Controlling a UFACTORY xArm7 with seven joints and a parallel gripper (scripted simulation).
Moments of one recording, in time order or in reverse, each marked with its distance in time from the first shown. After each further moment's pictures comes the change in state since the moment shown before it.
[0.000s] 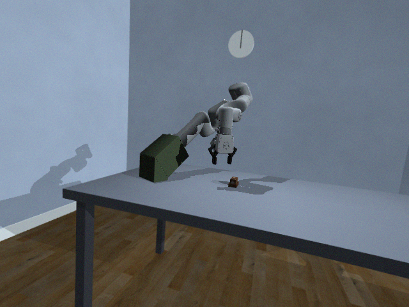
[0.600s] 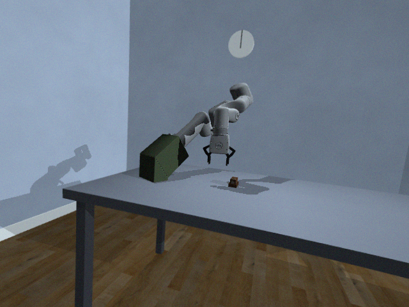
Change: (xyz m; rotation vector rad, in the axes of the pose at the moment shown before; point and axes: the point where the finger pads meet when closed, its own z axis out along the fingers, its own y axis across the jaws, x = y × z) arm 0.003 -0.022 0.003 0.003 -0.004 0.591
